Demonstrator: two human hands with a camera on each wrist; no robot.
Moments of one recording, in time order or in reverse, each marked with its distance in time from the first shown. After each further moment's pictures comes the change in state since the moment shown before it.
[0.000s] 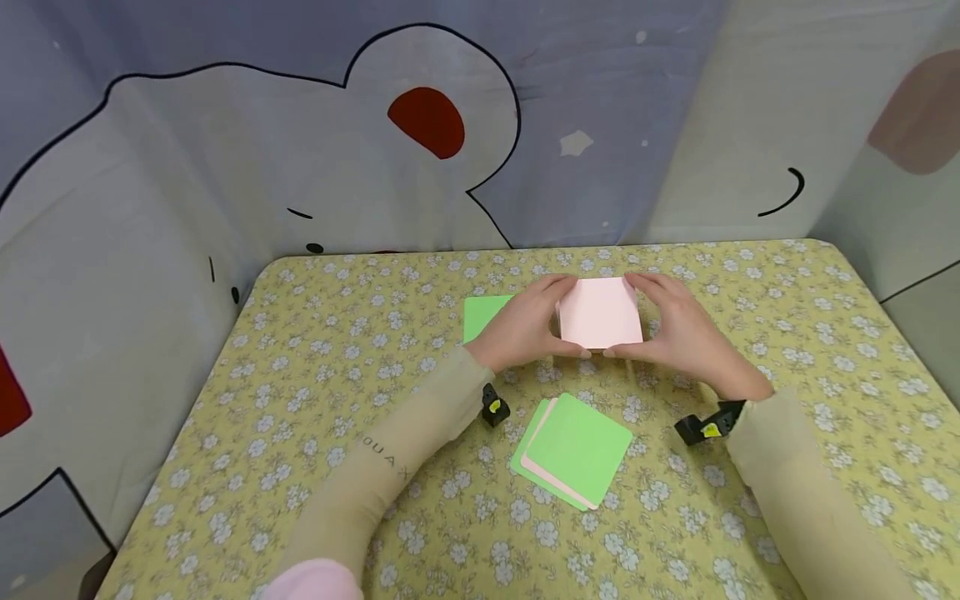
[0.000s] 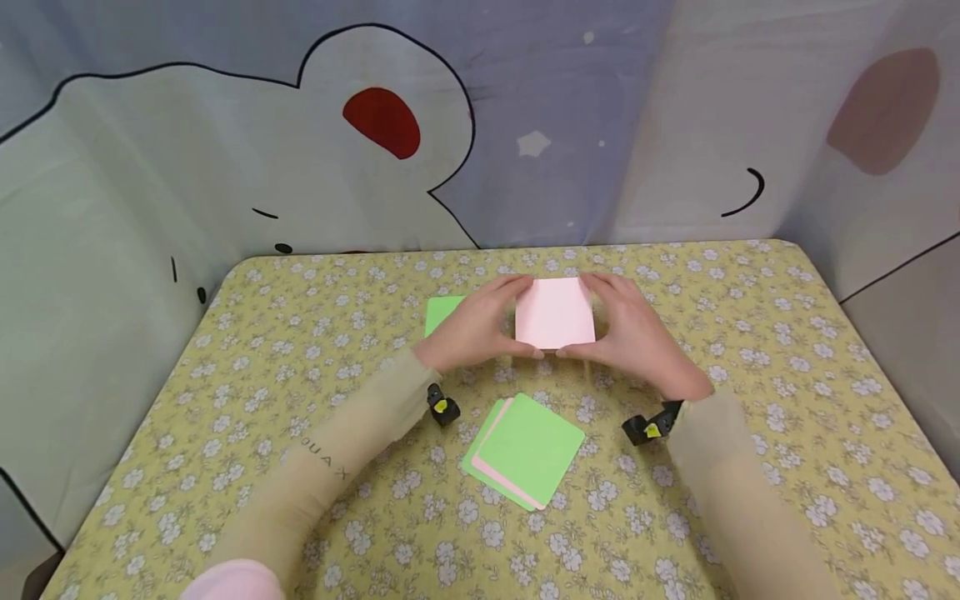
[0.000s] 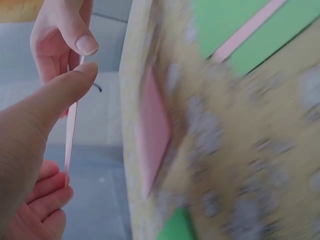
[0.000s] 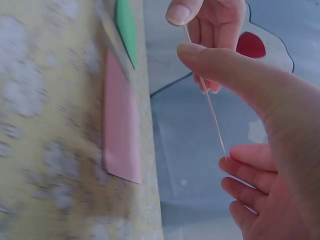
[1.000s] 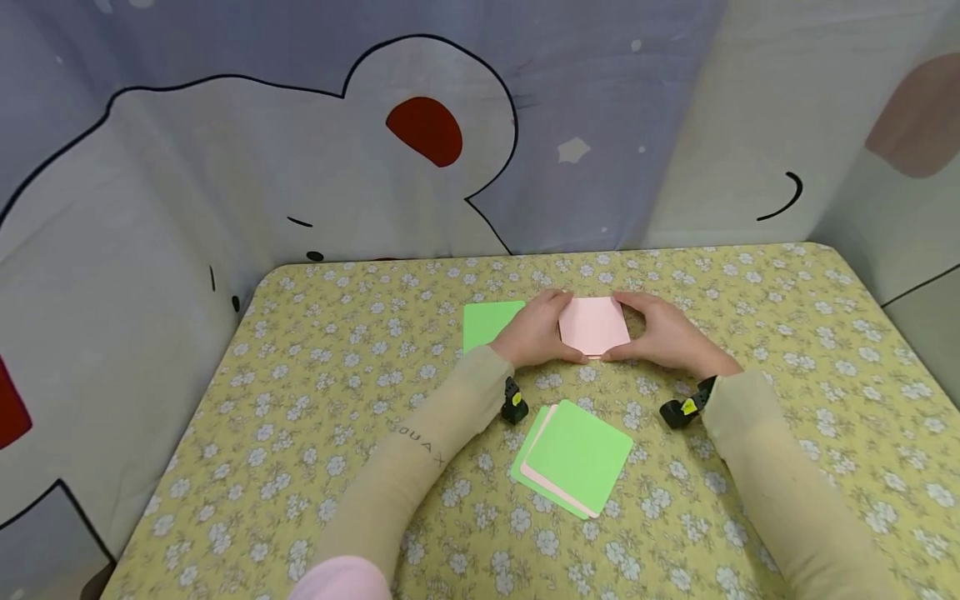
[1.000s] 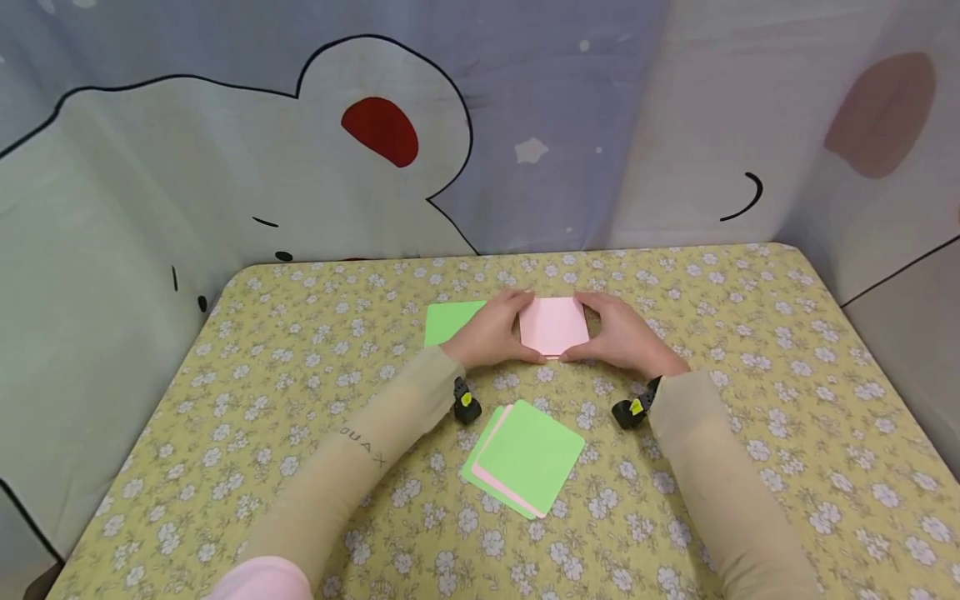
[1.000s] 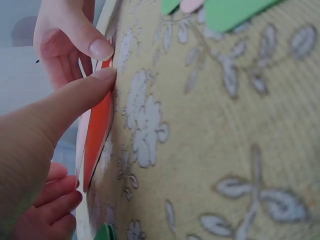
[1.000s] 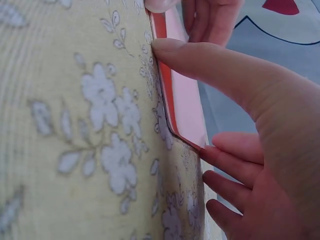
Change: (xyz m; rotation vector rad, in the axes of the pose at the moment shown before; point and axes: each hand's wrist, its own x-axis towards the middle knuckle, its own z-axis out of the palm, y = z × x) left_hand 0.028 -0.018 0.036 -0.008 -0.097 -0.146; right_hand 0.024 0.043 0.028 0.170 -0.228 0.172
